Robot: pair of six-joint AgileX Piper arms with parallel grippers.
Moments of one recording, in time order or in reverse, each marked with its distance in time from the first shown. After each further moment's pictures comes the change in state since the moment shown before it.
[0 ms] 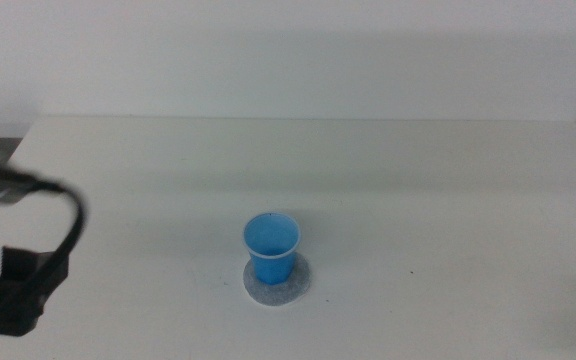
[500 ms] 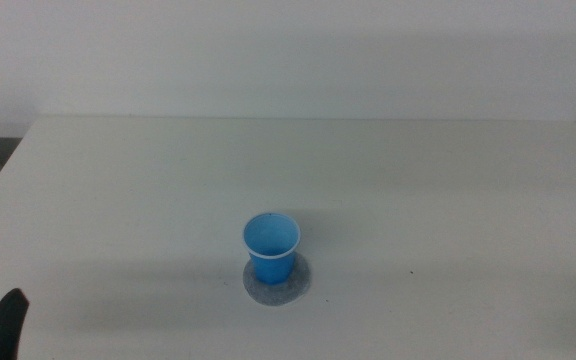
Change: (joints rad) left arm 0.346 -0.576 0.661 -0.139 -0.739 0.152; right arm 0.000 0.000 0.000 0.000 0.000 0.000
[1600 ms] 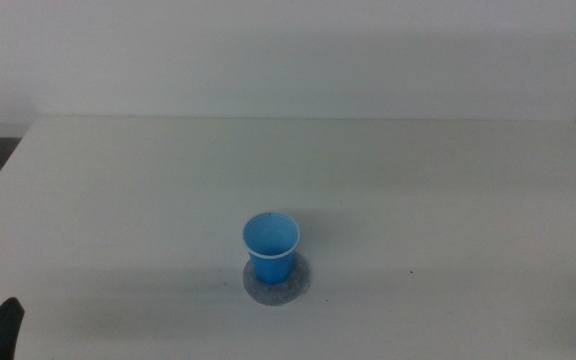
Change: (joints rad) left arm 0.018 -0.107 0.007 -0.109 0.070 0.187; right arm 0.000 0.000 0.000 0.000 0.000 0.000
